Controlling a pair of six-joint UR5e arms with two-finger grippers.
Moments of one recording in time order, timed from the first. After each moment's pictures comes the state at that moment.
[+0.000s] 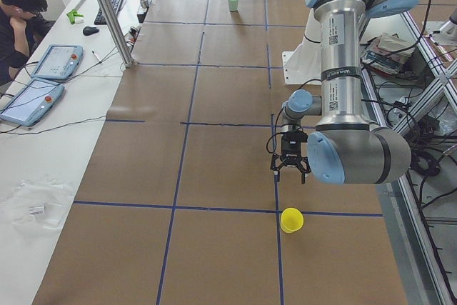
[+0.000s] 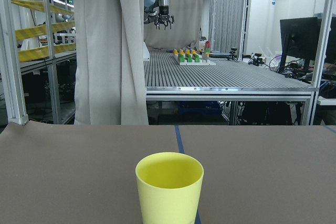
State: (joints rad) left arm -0.09 -1.33 -2.02 -0.80 -1.48 -3.11; right arm 1.52 -1.72 1.82 -1.64 2.35 -0.06
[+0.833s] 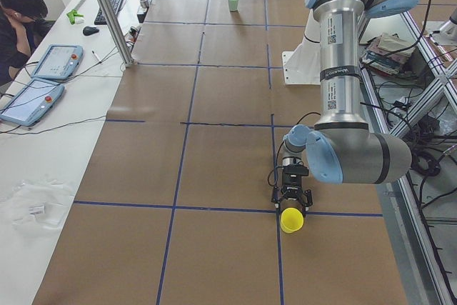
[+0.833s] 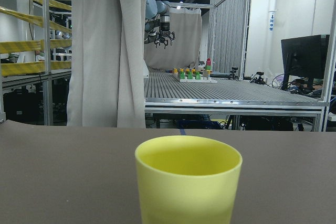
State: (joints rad) left arm -0.05 -1.29 -1.73 -1.05 -1.48 -3.12; right arm 1.52 -1.71 1.82 -1.64 2.36 -0.06
